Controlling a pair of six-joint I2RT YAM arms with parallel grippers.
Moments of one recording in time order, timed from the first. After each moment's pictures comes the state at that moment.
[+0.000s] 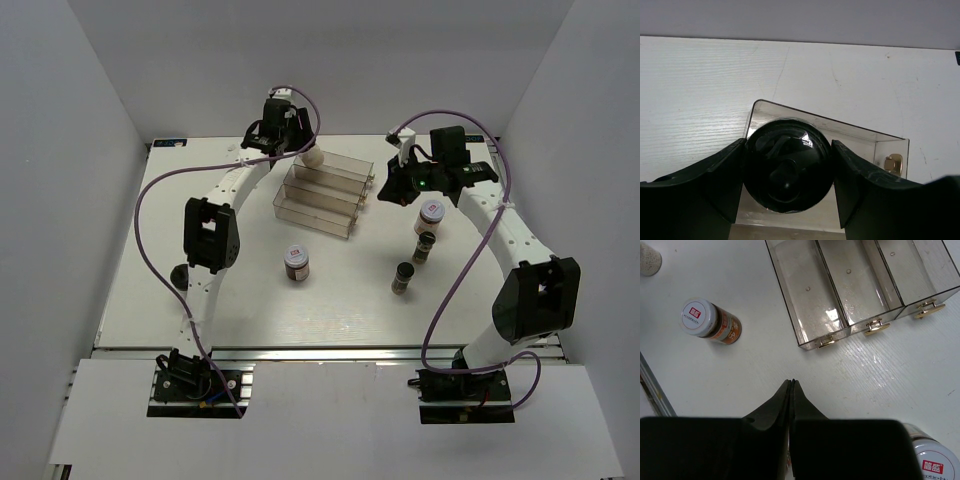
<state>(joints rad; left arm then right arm) -0.35 2.42 2.28 -0.32 0.00 -0.38 0.26 1.59 1.45 -0.60 -0.67 -0.29</state>
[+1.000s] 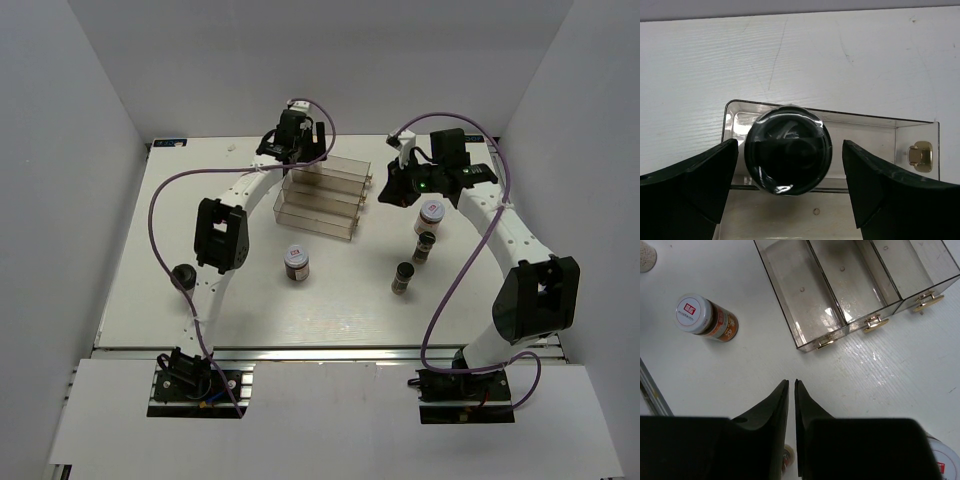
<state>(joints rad) -0.40 2.49 2.29 -0.33 -0.07 -0.27 0.25 1.59 1.43 -0.58 -0.67 -0.29</state>
